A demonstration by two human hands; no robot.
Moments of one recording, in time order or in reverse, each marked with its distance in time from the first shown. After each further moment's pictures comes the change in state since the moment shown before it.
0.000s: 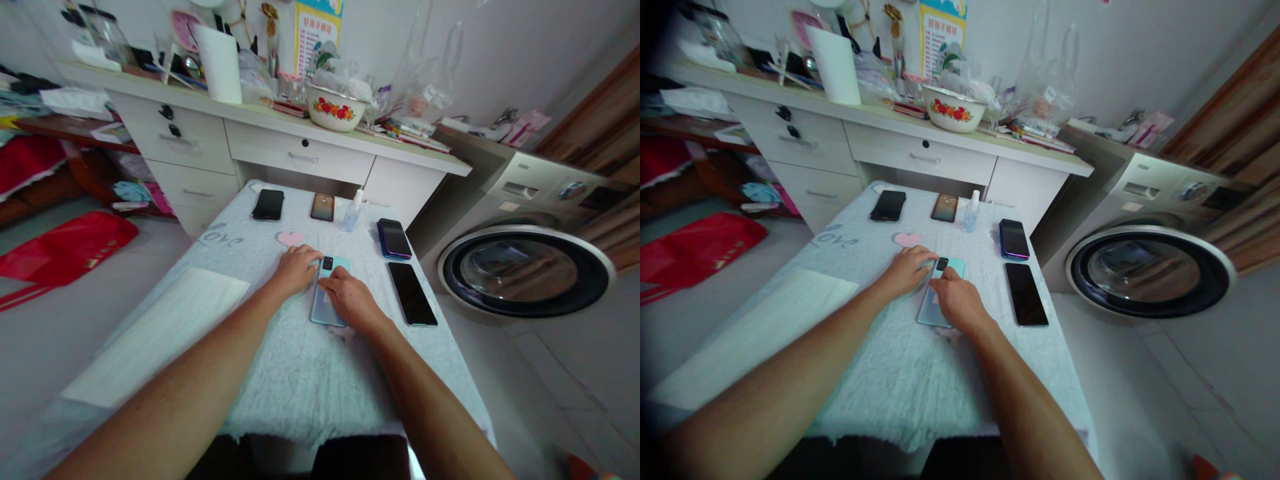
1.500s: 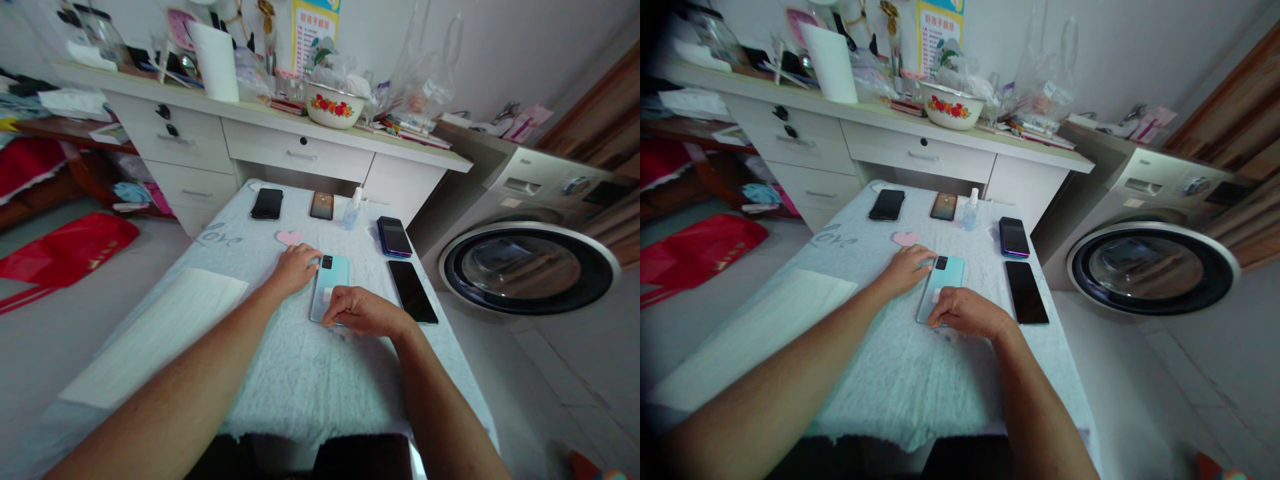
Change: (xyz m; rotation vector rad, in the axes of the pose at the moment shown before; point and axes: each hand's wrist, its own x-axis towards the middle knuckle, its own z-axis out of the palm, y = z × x) left_hand 0.000 0.000 0.001 -0.007 0.006 0.005; right_hand -0.019 0.016 -0.024 0.578 -0.369 -0.230
